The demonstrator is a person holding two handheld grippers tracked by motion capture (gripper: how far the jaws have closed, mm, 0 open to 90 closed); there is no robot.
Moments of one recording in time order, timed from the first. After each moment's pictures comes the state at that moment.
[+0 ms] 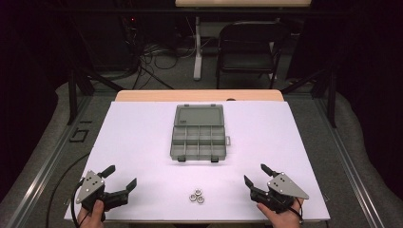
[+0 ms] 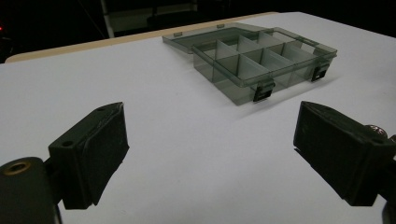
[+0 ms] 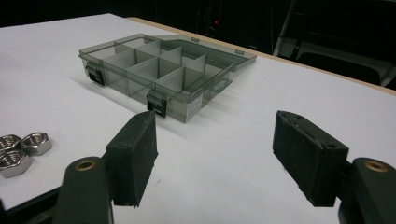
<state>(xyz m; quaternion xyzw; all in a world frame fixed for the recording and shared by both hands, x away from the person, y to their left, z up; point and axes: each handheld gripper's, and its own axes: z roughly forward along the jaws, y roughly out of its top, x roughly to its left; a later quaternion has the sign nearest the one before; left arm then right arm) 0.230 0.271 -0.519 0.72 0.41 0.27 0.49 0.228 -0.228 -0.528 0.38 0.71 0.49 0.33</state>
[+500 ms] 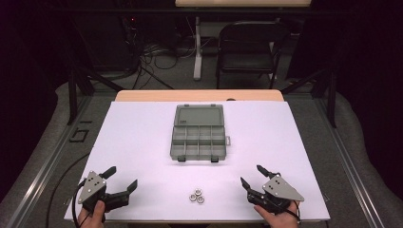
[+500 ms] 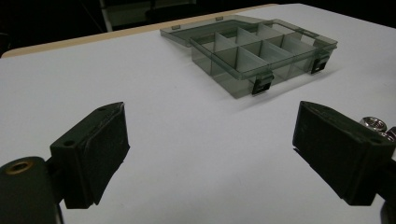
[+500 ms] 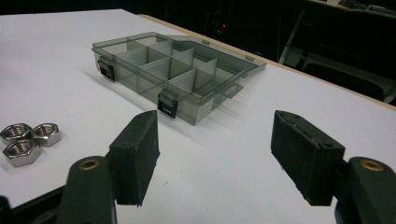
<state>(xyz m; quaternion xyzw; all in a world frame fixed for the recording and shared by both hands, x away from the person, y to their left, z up) 0.229 0.268 -0.521 0.73 0.41 0.26 0.49 0.225 -0.219 -0.528 0.35 0.72 0.48 0.34</state>
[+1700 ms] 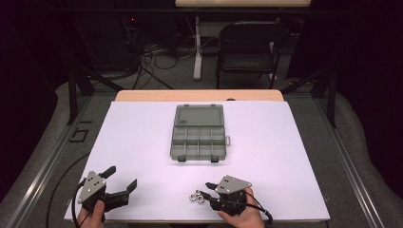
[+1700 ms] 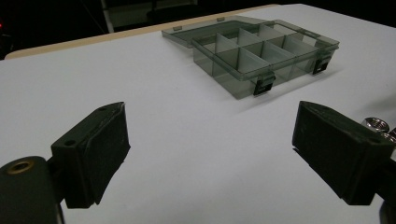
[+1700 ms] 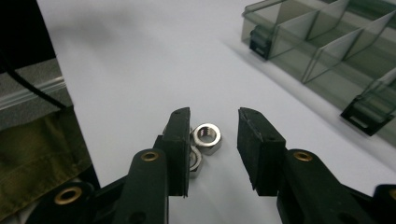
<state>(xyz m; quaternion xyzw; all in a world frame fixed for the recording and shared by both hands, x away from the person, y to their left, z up) 0.229 0.270 -0.520 0.73 0.41 0.27 0.48 0.237 -0.118 -0.539 0.27 0.83 0.47 0.14</state>
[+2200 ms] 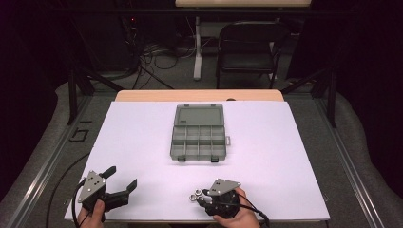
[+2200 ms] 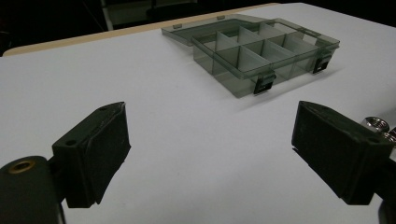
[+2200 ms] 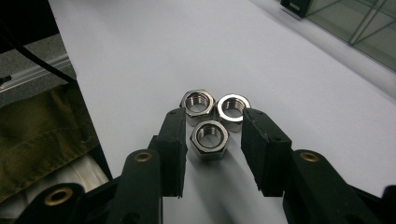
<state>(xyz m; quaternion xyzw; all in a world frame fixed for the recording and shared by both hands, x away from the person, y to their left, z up) 0.230 0.270 -0.520 0.73 0.41 0.26 0.48 0.239 -0.103 -0.557 0.27 0.86 0.42 0.10</state>
